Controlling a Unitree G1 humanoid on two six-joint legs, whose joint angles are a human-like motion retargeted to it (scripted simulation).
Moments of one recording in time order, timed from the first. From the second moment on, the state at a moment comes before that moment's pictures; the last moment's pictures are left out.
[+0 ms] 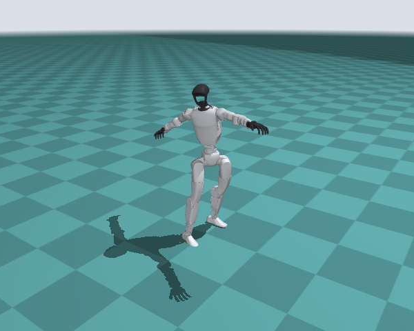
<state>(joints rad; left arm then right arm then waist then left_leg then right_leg) -1.13 1.28 -0.78 1.29 -0.09 0.03 0.10 0.50 -0.95 -0.43 1.36 0.45 0.19 -0.11 -0.70 0.14 0.13 0.24 0.06 0.72 -0.03 -0.15 -0.24 -0.15 -0.08 0.34 0.08 0.07 0.26</state>
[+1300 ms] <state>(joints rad) -0.64 1.45 -0.36 1.42 -0.05 0.07 0.11 0.05 -1.36 -0.13 1.26 0.11 0.14 -0.15 0.32 -0.16 0.09 -0.03 0.06 -0.13 0.04 -0.07 -0.22 0.14 -0.21 -0.54 0.09 -0.08 0.26</state>
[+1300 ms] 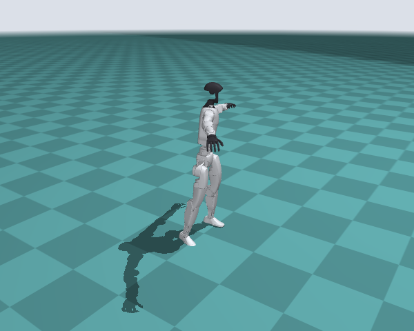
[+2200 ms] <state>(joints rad) 0.37 1.11 0.60 1.42 -0.37 0.11 0.12 -1.44 -1.09 1.14 1.24 -0.09 0.16 -0.21 0.90 -0.17 0.10 -0.14 -0.08 -0.42 0.03 0.00 -0.19 0.20 -0.27 -0.84 0.10 -0.06 0.21</state>
